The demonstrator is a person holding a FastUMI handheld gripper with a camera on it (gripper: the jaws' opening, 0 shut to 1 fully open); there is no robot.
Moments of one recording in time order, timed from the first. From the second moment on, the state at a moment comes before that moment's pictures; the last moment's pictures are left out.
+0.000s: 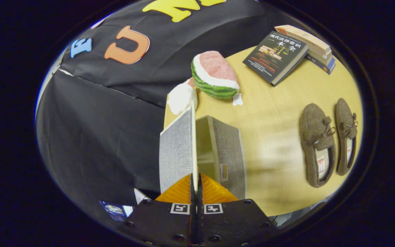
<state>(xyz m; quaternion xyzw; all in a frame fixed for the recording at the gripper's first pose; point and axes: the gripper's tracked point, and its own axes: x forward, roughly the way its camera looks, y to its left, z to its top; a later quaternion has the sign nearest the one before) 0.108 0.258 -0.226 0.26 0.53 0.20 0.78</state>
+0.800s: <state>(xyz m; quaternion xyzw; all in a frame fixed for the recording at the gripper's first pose) 0.091 0.416 -0.115 0.22 0.51 0.28 0.78</state>
